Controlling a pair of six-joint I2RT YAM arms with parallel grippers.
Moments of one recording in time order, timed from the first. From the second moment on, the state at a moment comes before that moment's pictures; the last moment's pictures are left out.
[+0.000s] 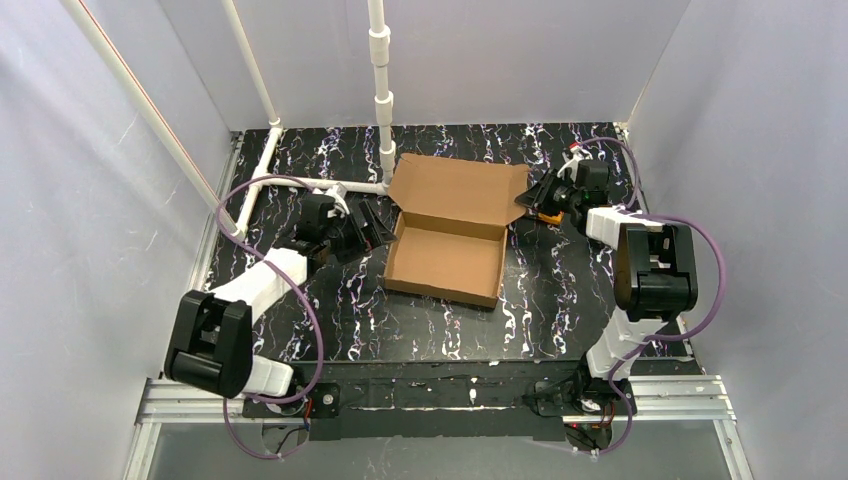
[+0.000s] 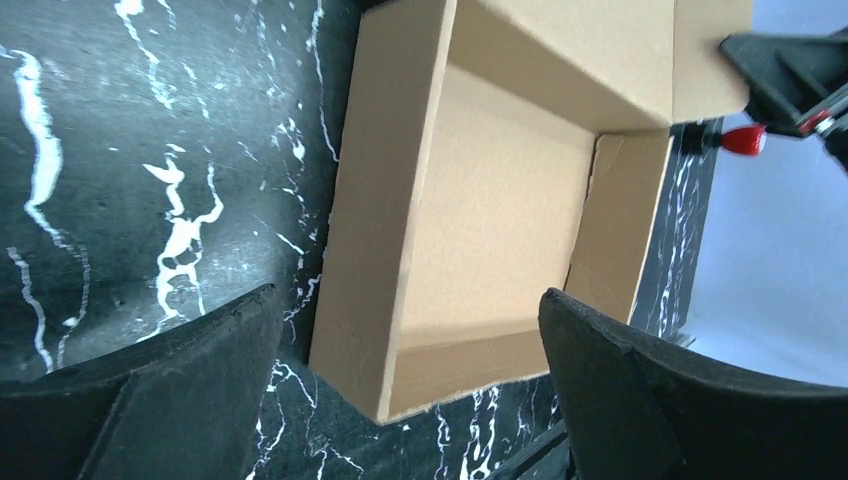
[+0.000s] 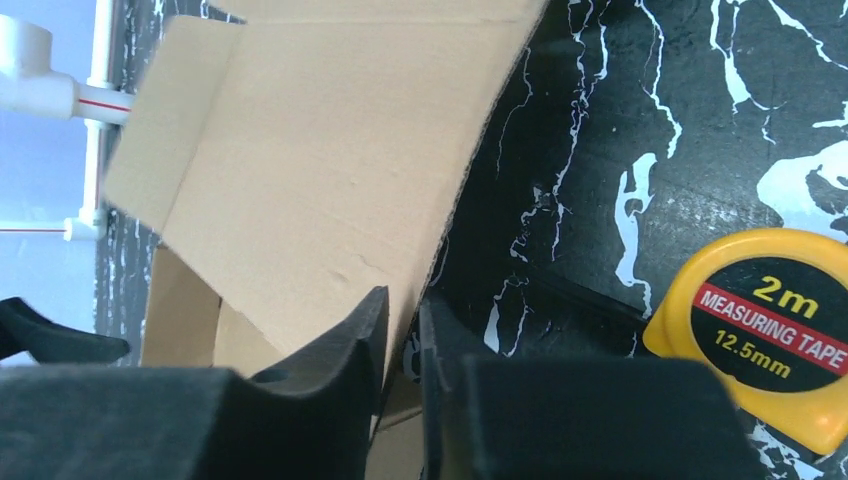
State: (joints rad) left arm -0.30 1.39 0.76 -0.08 0.35 -0.68; right arm 0.01 1.78 0.99 0.22 -0.59 0.50
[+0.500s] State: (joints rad) left arm -0.18 1.29 0.69 -0.01 0.51 -0.78; right arm -0.07 1.68 0.93 0.23 -0.59 0.44
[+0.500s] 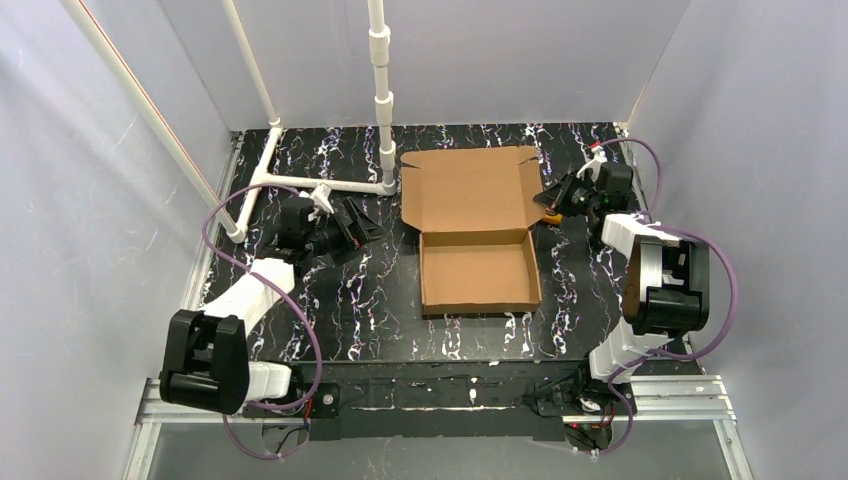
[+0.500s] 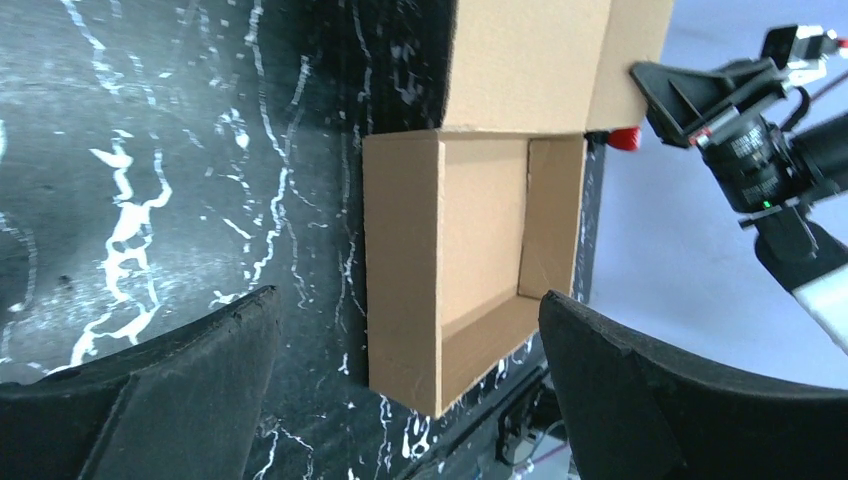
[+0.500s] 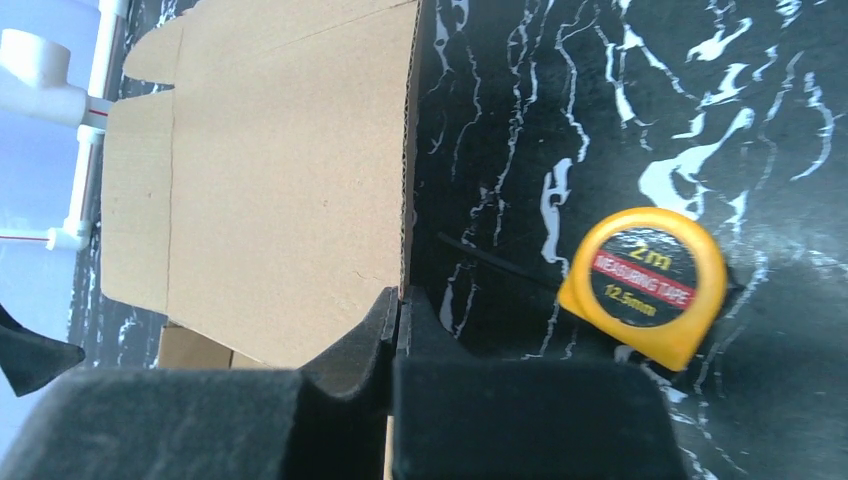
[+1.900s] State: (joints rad) left arm -0.33 1.69 0.83 0.37 0.54 -0.88; right arm -0.13 1.66 0.89 0.24 -0.94 0.28
